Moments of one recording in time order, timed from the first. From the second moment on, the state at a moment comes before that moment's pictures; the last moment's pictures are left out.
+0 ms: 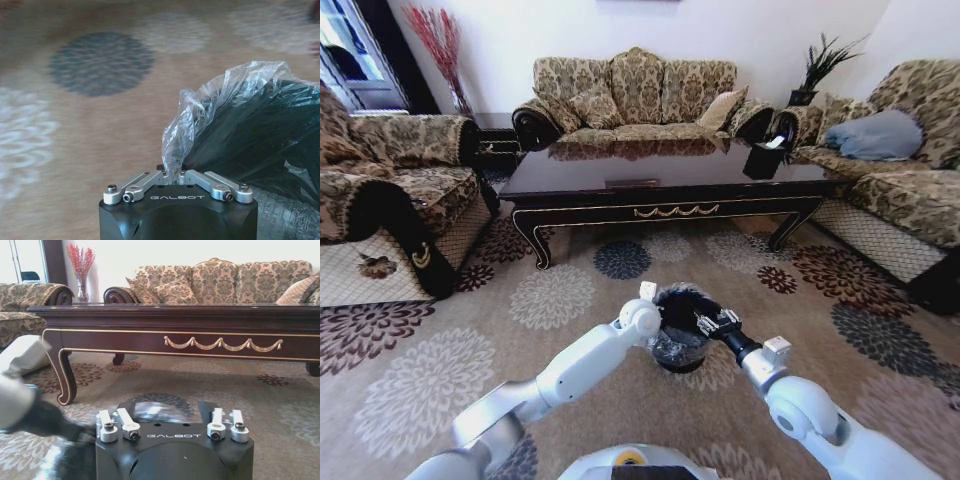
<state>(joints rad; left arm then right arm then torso) 0.51 -1.26 0.41 -1.65 -1.28 0.72 -0.96 -1.56 0.71 0.44 2.23 0.71 -0.09 0.23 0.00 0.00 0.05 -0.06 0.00</state>
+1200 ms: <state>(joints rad) 0.81 -1.03 0.00 -1.70 -1.21 0.69 -0.87 -1.62 0.75 0.43 2.18 0.64 -0.06 0.24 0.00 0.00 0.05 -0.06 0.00</state>
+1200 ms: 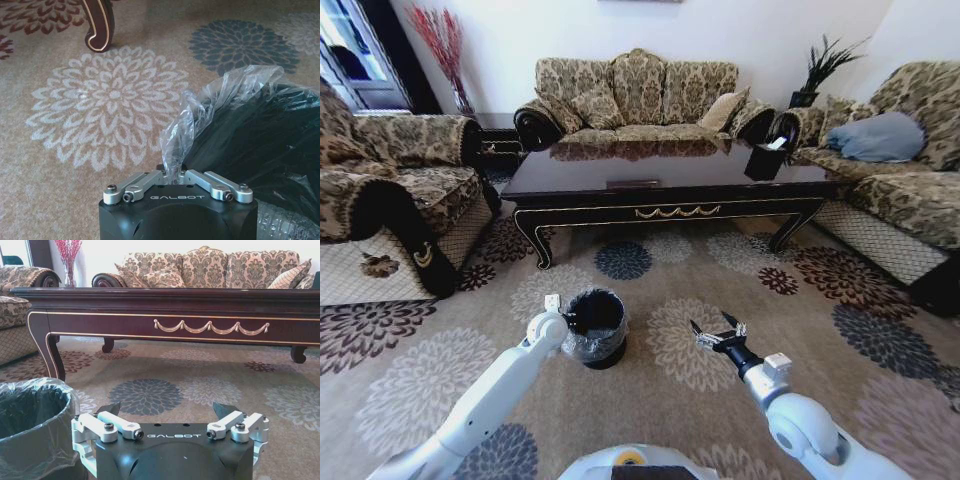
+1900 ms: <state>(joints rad) 0.91 -0.93 -0.10 -1.95 -1.20 0.63 -0.79 -1.64 0.81 0.45 2.16 0.61 -0.04 0.24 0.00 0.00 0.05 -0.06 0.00</state>
